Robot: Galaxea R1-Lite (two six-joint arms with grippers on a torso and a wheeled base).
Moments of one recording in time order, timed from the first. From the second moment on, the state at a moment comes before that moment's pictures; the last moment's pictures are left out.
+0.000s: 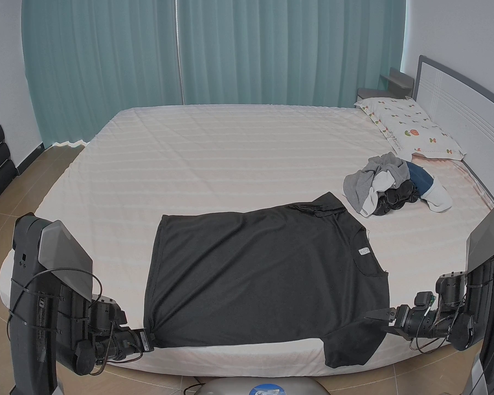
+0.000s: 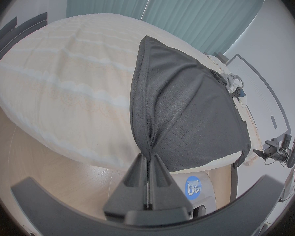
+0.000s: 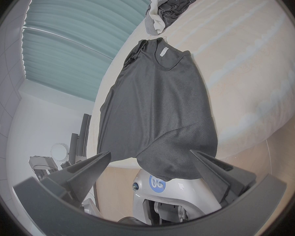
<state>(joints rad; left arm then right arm) -0.16 2.51 -0.11 -1.55 -0.16 -0.42 0.01 2.35 -0.03 -1.55 0.57 0.61</state>
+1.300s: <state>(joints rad) -0.14 2.48 -0.10 -1.55 -0.18 -0.49 -0.04 2.44 -0.17 -1.55 0.40 0.53</state>
